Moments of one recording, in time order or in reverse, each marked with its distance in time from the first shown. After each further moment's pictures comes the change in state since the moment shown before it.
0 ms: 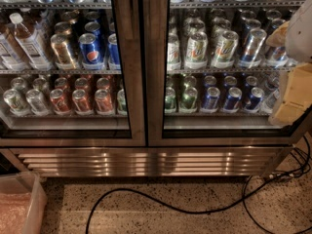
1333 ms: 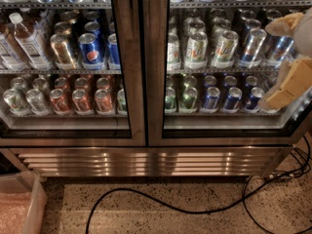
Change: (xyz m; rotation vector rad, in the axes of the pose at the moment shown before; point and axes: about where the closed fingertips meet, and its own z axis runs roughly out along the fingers) arm -0.012 -0.034 0.004 0.090 -0.348 0.038
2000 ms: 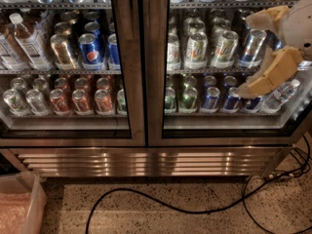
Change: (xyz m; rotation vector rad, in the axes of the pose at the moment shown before) arm -0.049 0.000 0.006 -0.052 -0.280 0.033
